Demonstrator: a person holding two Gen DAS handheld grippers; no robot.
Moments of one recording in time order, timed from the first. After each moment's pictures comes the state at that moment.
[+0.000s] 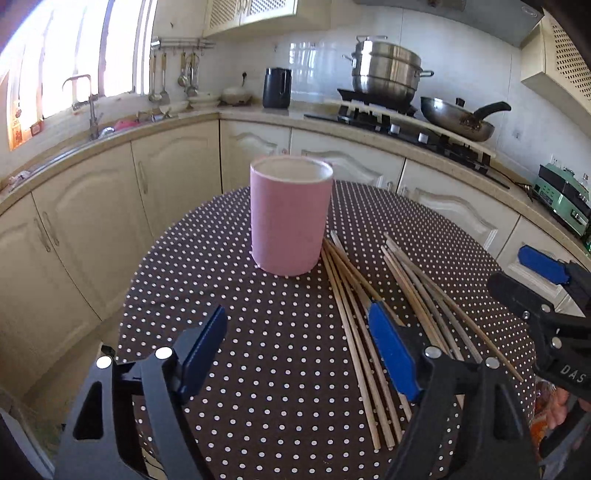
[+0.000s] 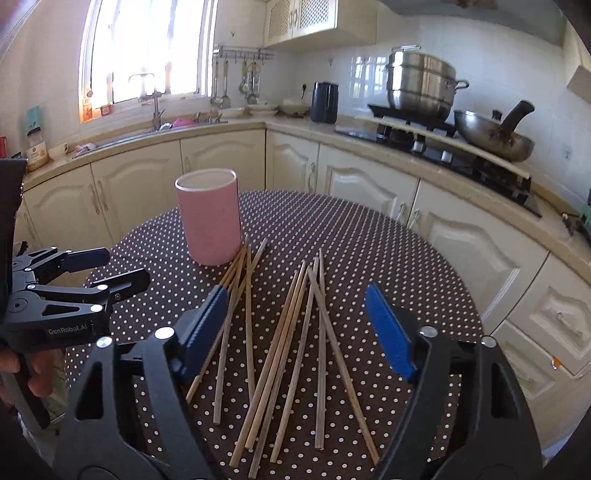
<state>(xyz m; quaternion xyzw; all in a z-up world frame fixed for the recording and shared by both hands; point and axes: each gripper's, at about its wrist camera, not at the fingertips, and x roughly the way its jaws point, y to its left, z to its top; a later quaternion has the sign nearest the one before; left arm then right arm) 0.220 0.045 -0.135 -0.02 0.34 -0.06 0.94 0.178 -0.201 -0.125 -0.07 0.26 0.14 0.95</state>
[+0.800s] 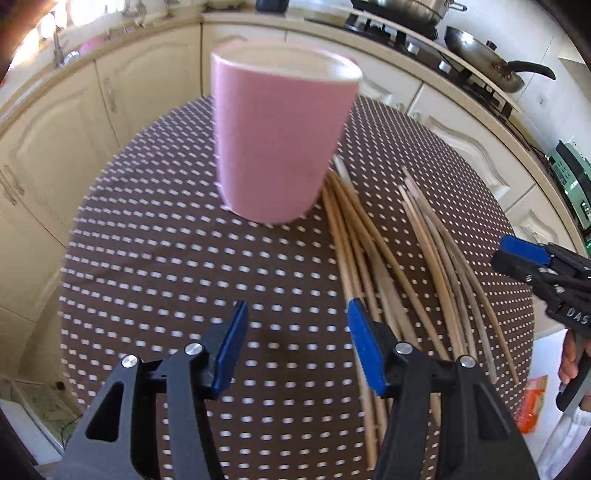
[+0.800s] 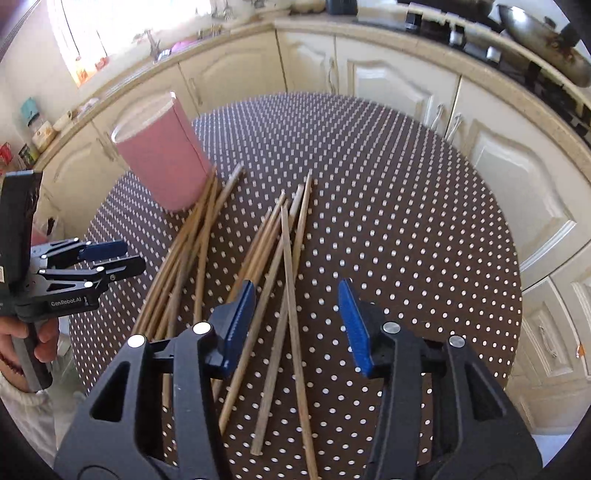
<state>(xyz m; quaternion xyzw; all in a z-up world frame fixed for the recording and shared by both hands) 0.310 0.028 -0.179 -0.05 0.52 -0.10 0.84 0.284 -0.245 -0.151 -0.04 0.48 0.20 0.85</state>
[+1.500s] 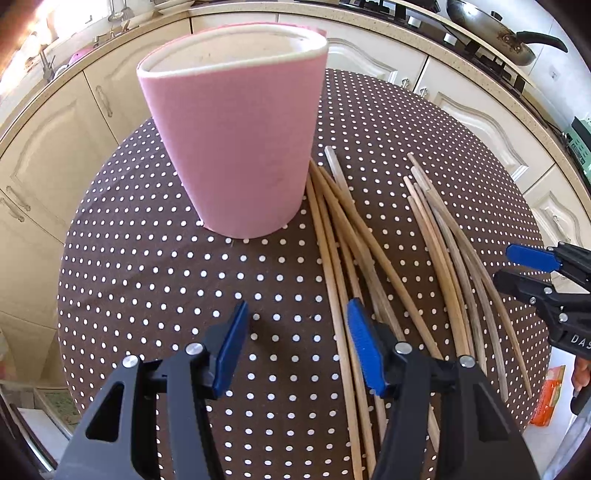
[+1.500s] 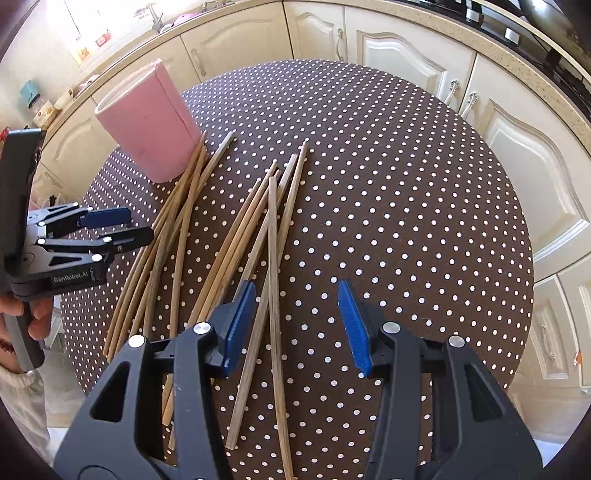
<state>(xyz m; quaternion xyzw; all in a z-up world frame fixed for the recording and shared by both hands) 0.352 -0.025 -0.186 0.00 0.55 -0.07 0.83 0.311 -0.248 -0.177 -0.06 0.52 0.22 0.82</state>
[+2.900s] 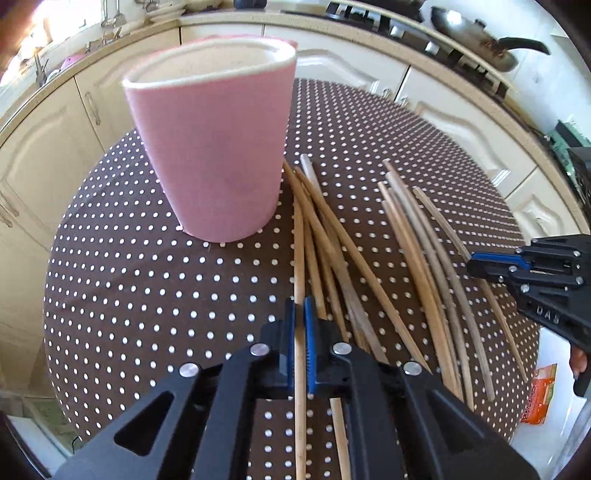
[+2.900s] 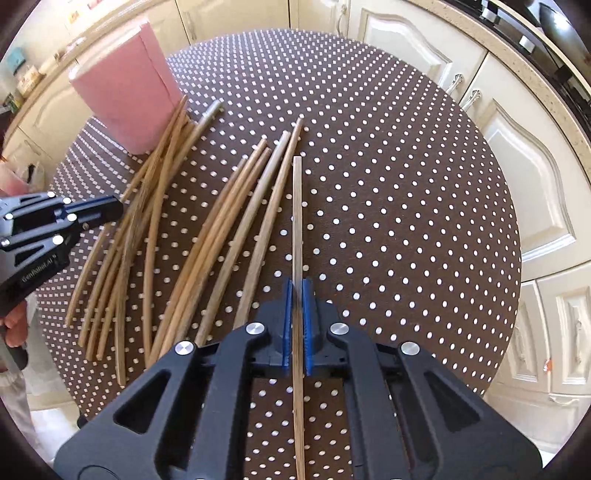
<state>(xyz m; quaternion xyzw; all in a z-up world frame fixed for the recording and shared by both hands) 0.326 -0.004 -0.184 -0.02 0.51 -0.11 0.85 0.324 -0.228 -0.186 -0.12 0.55 0.19 0.80</state>
